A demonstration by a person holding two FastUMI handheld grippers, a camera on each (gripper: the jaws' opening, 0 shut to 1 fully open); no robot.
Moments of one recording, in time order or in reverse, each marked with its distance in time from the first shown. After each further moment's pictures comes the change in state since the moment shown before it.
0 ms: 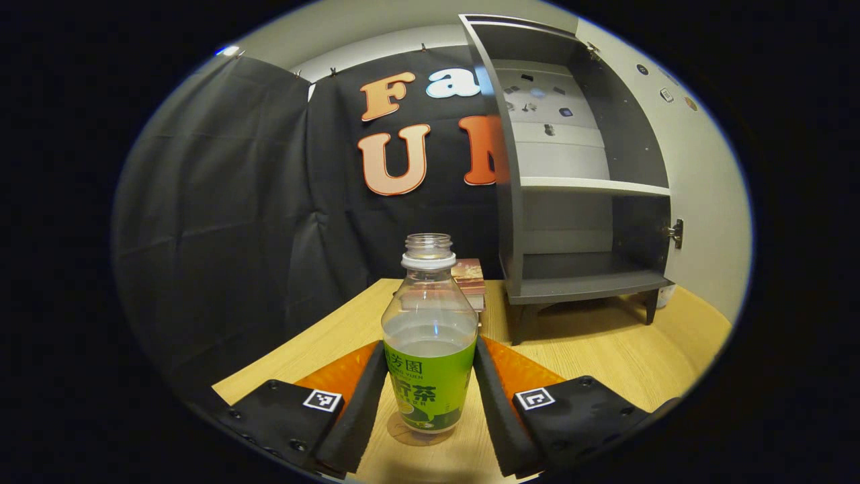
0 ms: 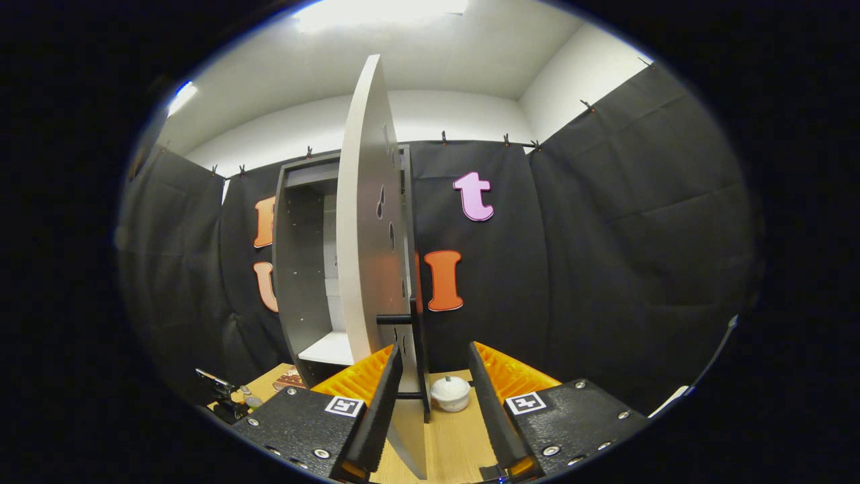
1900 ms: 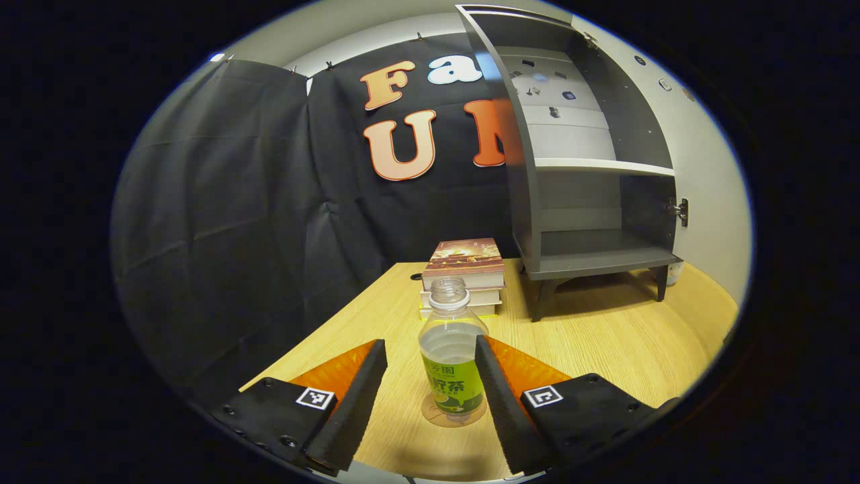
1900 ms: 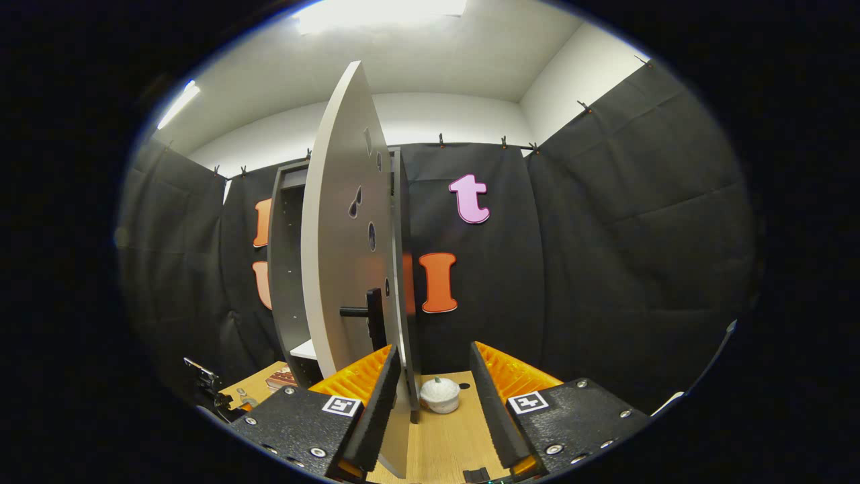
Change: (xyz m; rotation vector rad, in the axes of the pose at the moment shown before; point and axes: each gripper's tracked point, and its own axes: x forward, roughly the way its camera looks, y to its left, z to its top) left arm -0.023 0.045 -0.007 0.077 0.078 0.049; right arm -0.001 -0.033 -0.010 -0.006 -0.010 0.075
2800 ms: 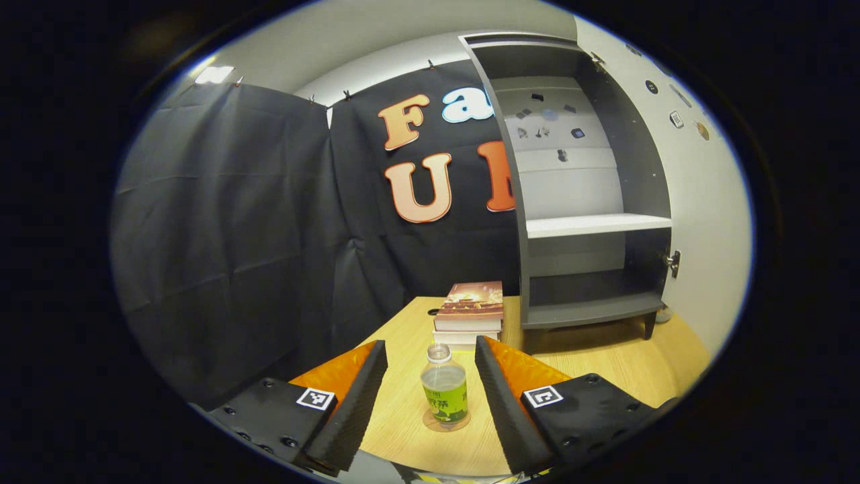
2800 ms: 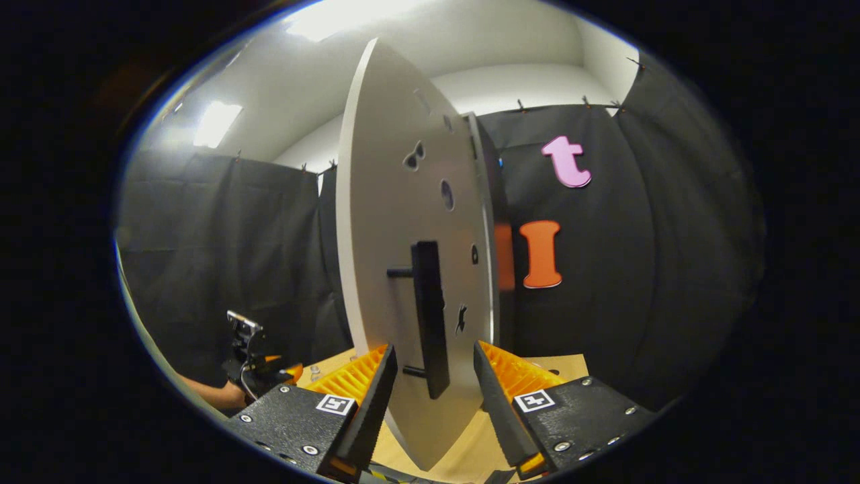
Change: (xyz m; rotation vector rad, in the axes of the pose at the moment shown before) left arm -0.073 -0.016 0.102 -0.025 -0.112 0.117; right arm 0.028 0.043 -0.053 -0.017 0.118 0.468
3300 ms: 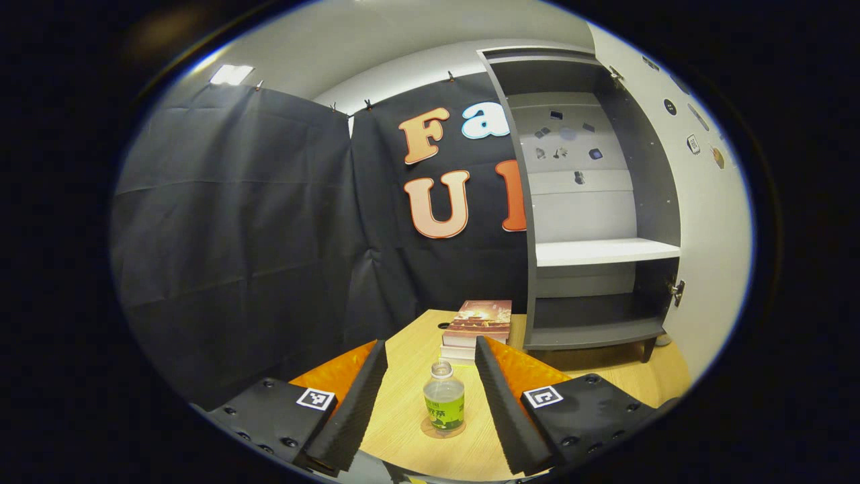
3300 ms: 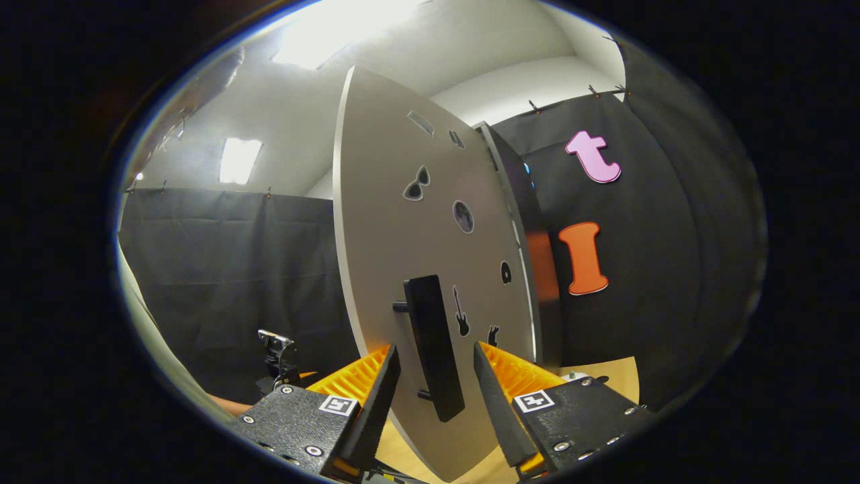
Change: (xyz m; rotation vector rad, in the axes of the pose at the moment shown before) left arm -0.013 0.004 0.033 -0.033 -0.042 0.075; right arm 0.000 0.012 0.031 0.191 -0.105 0.248
